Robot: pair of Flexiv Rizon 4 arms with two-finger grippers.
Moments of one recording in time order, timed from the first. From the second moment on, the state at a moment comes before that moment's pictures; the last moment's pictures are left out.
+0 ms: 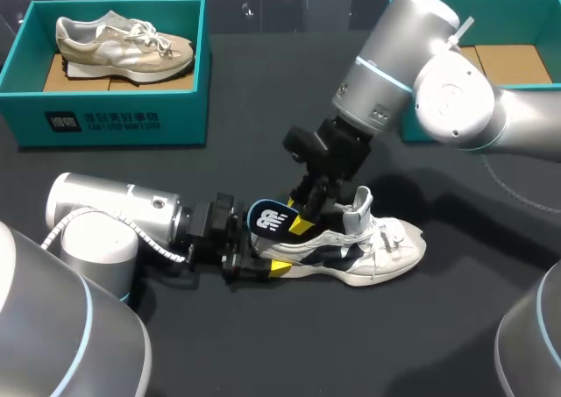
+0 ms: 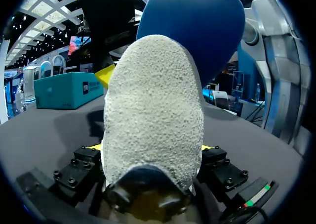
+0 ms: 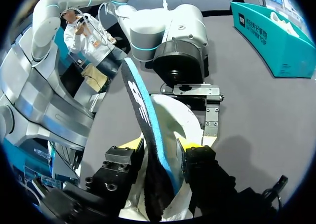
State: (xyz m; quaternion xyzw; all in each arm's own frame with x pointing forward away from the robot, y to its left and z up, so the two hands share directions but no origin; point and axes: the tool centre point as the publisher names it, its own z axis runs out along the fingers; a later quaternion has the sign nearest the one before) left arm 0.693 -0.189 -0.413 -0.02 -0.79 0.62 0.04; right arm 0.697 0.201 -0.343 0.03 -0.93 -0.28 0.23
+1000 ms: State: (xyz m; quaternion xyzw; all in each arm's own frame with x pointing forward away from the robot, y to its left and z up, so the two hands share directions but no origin) left arm 0.693 -0.189 -0.413 -0.02 -0.79 0.62 0.04; right arm 0.685 0.209 -0.338 0.05 -0.90 -0.32 0.28
